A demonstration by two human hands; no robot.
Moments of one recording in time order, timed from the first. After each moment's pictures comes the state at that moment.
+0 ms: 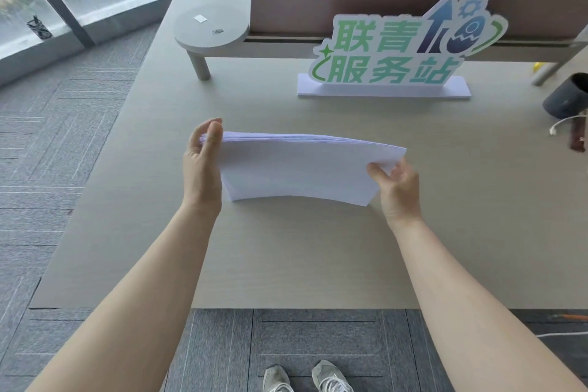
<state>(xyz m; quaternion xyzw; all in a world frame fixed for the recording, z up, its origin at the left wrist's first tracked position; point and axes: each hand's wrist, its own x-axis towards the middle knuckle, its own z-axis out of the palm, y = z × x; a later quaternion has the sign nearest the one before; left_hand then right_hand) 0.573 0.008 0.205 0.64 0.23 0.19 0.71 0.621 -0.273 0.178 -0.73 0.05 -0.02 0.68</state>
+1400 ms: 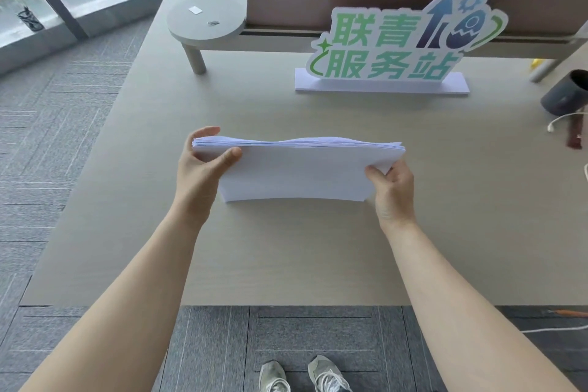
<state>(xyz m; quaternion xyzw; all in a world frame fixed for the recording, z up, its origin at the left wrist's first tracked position) 0.557 0.012 0.193 0.68 0.18 0.15 0.70 0.614 -0.269 0.169 -0.70 0.04 -0.03 0.71</state>
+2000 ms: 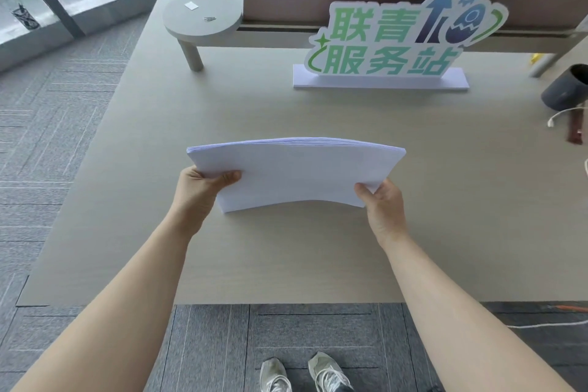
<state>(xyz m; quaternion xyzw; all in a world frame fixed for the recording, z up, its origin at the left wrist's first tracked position) 0.547 0.019 0.166 0.68 0.20 0.06 0.71 0.601 -0.279 0.129 -0.74 0.07 0.05 0.66</state>
